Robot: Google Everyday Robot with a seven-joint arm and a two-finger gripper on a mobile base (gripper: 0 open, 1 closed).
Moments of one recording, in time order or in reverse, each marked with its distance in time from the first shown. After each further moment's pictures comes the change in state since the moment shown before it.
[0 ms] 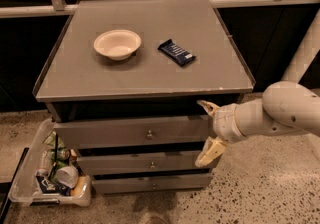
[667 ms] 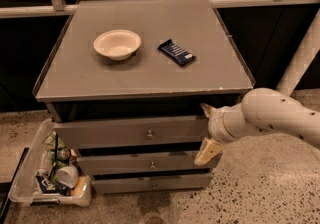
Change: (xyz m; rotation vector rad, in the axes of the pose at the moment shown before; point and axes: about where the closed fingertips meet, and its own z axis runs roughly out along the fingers) arm 0.039 -0.015 0.027 0.067 0.213 0.039
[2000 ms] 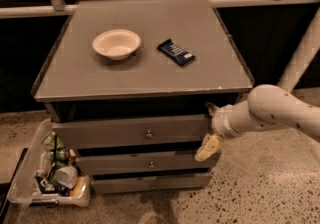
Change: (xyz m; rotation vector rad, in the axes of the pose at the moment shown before) arm 0.030 -0.013 0.025 -0.069 -0.063 0.143
